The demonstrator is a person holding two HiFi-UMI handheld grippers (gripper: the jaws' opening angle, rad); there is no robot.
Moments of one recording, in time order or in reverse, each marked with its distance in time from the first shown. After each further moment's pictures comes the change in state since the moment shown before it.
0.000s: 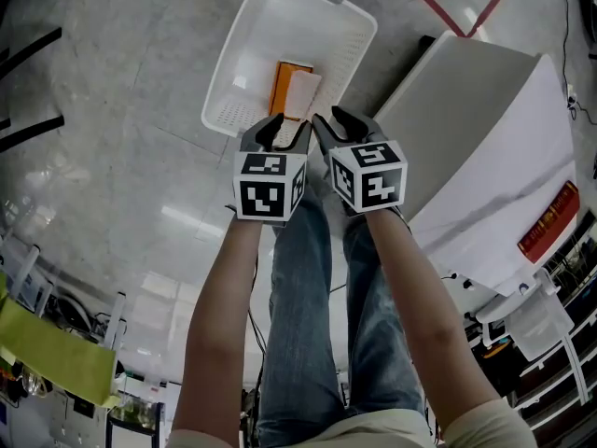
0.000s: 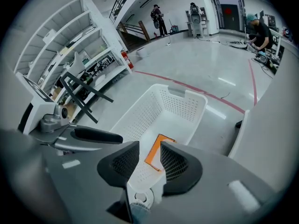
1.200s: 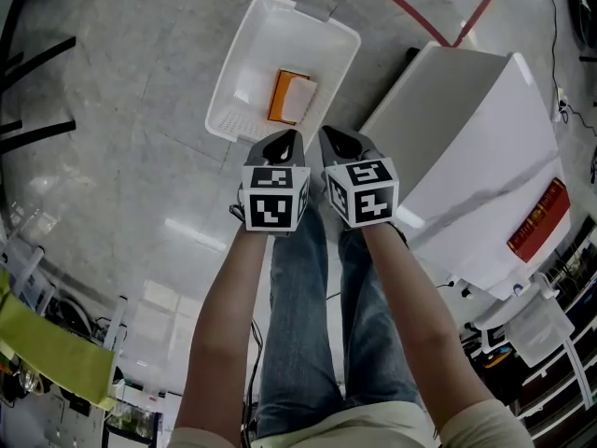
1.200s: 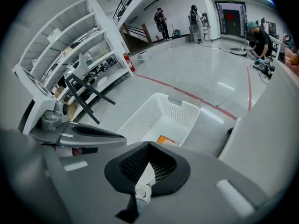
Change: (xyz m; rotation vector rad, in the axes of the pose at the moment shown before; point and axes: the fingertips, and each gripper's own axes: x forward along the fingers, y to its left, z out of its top) left arm -0.036 -0.034 0.014 0.032 -0.019 0.058; right arm -0.054 0.007 0.009 -0.032 -0.029 -0.018
